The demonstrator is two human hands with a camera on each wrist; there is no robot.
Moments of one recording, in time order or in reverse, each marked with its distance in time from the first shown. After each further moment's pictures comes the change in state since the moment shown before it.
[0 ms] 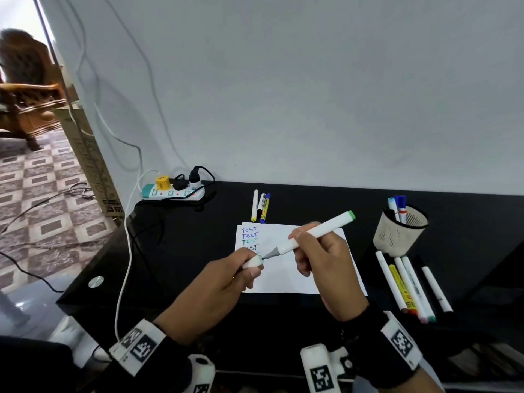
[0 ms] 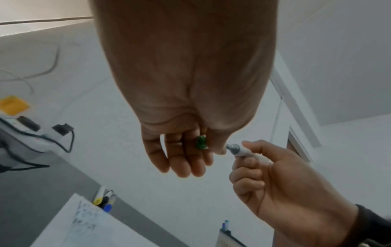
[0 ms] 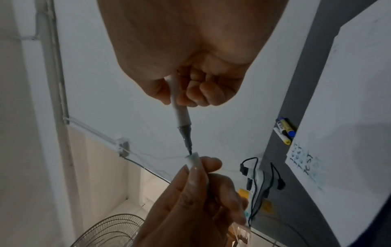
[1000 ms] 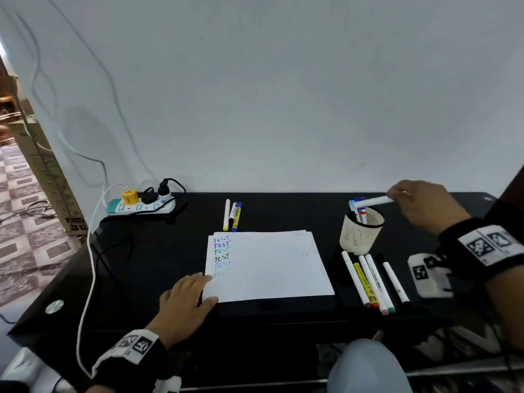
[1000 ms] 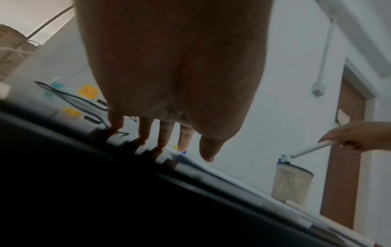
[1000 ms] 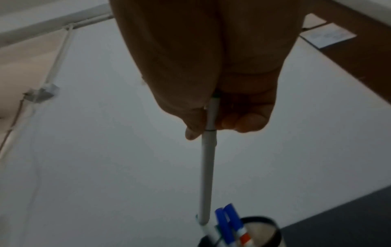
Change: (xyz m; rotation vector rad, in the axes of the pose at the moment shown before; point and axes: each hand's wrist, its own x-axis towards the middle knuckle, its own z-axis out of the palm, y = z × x) left_hand 0.013 -0.097 0.043 0.464 -0.132 -0.430; right_hand 0.086 -0.084 -0.223 -1.442 0.195 0.058
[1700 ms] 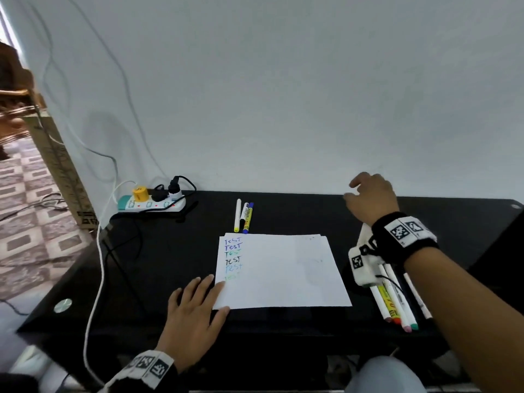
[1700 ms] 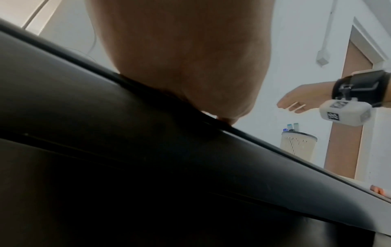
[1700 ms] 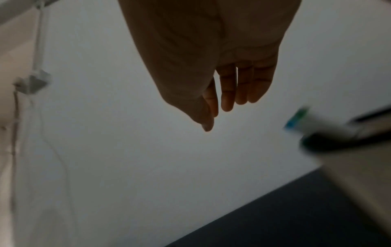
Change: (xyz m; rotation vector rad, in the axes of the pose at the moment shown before) left_hand 0.002 -0.020 0.038 0.209 0.191 0.103; right_hand 0.061 -0.080 0.085 0.171 0.098 0.011
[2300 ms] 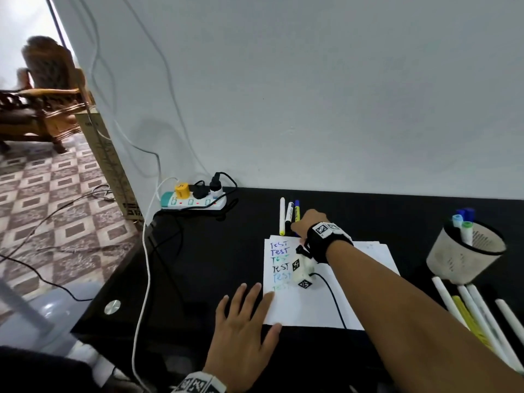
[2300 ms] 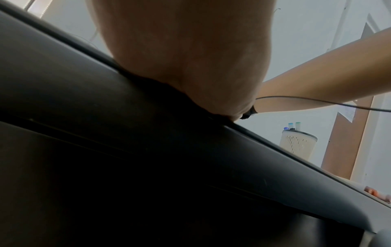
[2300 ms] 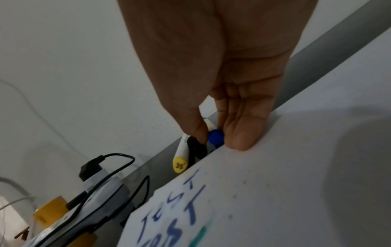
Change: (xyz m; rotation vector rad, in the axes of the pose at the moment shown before) left_hand 0.004 -0.006 0.004 -0.007 -0.032 0.025; right_hand 0.011 -0.159 0.199 0.188 -0.600 0.184
